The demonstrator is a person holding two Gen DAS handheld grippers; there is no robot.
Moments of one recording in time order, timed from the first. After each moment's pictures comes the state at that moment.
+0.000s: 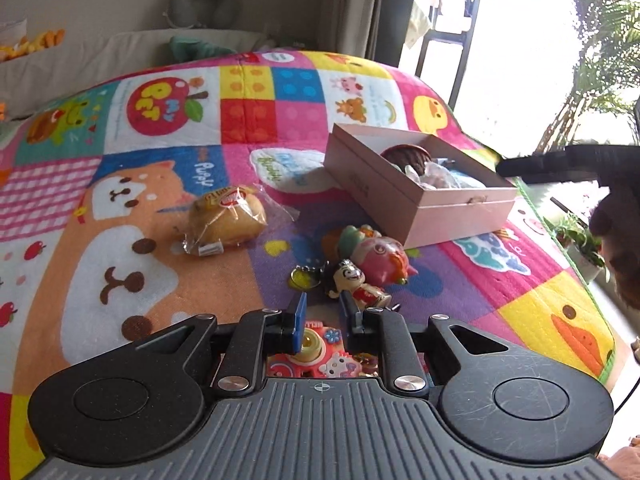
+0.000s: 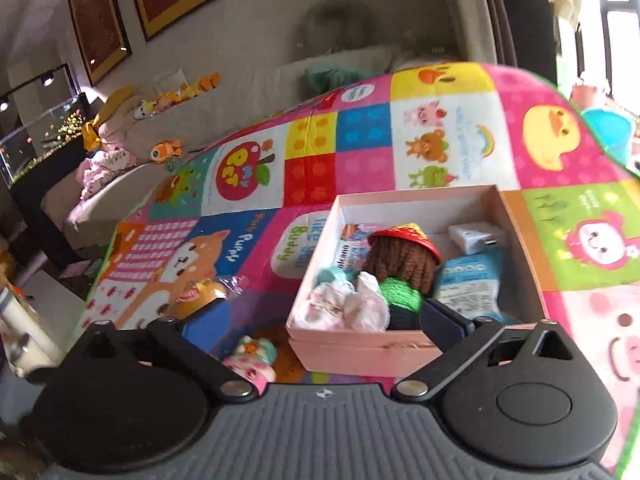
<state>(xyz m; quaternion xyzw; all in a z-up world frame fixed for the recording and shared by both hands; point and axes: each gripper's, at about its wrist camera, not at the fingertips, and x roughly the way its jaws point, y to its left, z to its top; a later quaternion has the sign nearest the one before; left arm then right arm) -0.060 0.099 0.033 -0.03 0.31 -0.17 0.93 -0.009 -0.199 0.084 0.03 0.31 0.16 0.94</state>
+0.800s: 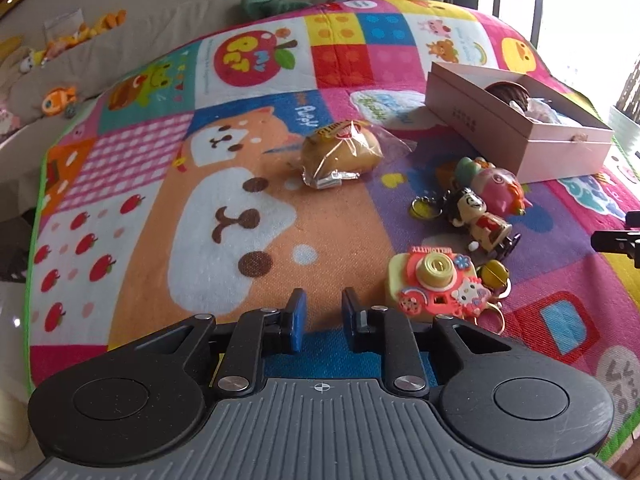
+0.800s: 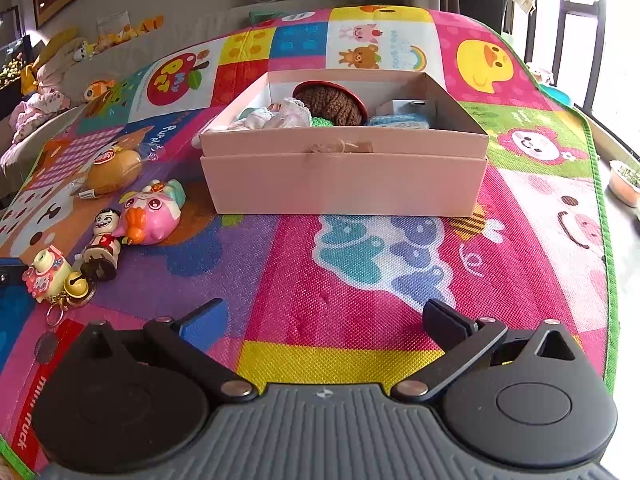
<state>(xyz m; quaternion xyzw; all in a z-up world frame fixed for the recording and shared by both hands) -0.061 0.123 0.015 0.05 0.38 -0.05 0.92 -0.044 -0.199 -0.004 -0.01 0.37 0.08 0.93</state>
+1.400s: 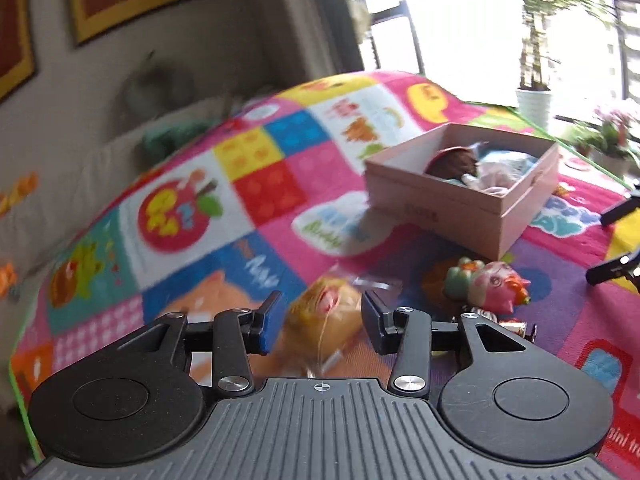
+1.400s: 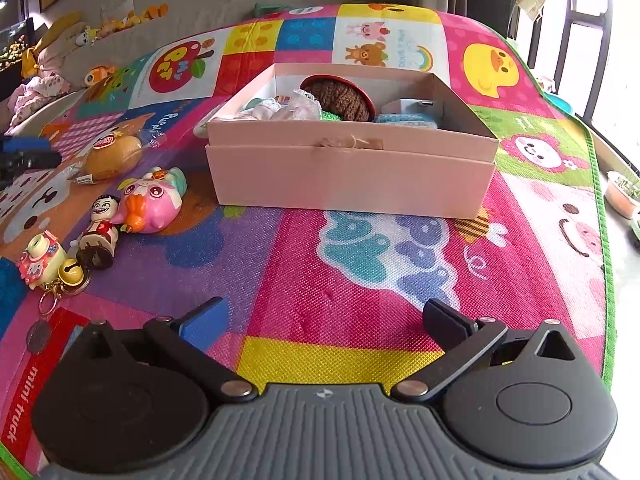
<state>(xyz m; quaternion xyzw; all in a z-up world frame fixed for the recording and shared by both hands) 0.008 0.115 0.057 0.21 0.22 -0.22 0.93 -0.042 -0.191 -0.005 -0.03 0.37 0.08 0.92</state>
